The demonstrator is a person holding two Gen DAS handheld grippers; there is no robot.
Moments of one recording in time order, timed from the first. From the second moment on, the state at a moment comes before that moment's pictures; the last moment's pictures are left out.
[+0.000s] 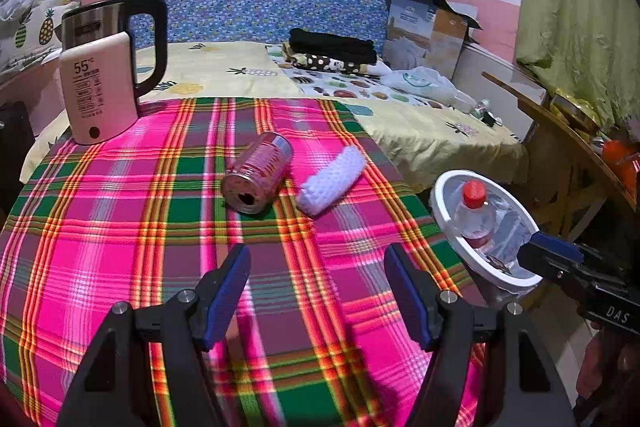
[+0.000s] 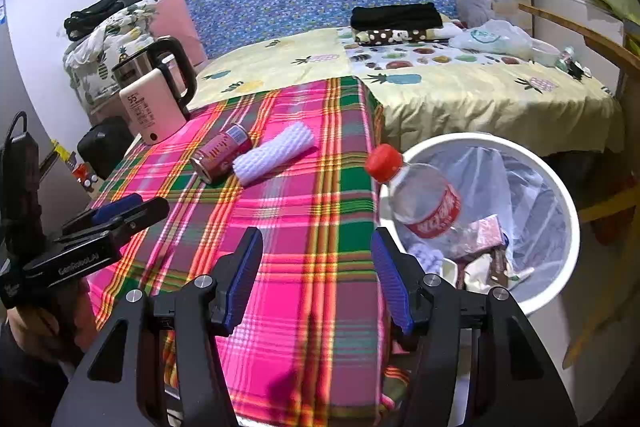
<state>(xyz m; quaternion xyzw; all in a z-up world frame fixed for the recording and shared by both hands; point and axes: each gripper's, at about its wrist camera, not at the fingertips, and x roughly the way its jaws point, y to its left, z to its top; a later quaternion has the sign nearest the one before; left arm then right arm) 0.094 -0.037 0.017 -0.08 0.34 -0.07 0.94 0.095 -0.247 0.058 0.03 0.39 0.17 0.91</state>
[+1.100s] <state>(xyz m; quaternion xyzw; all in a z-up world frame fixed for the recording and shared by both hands) 0.215 0.003 -0.029 -0.08 0.39 -0.05 0.91 0.154 -0.198 0.041 0.00 0.42 0.18 0.89</state>
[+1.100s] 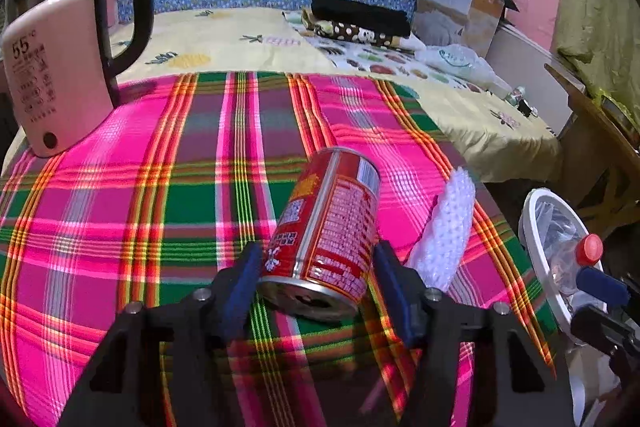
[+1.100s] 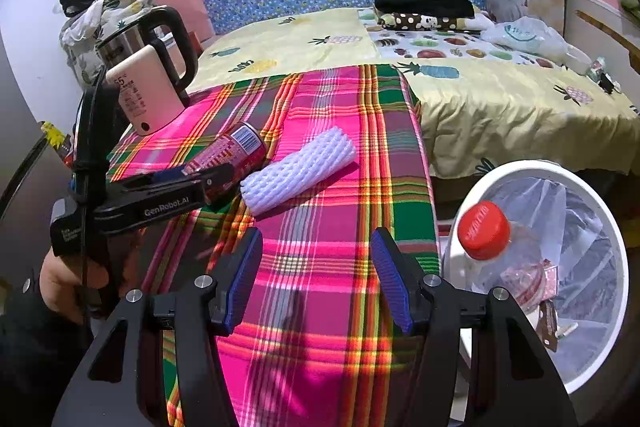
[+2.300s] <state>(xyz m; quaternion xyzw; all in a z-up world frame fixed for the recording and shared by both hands) 0.154 0.051 -0.028 -0.11 0.38 0.00 0.92 0.222 -0.143 0.000 0.05 0.48 0.16 0.86</state>
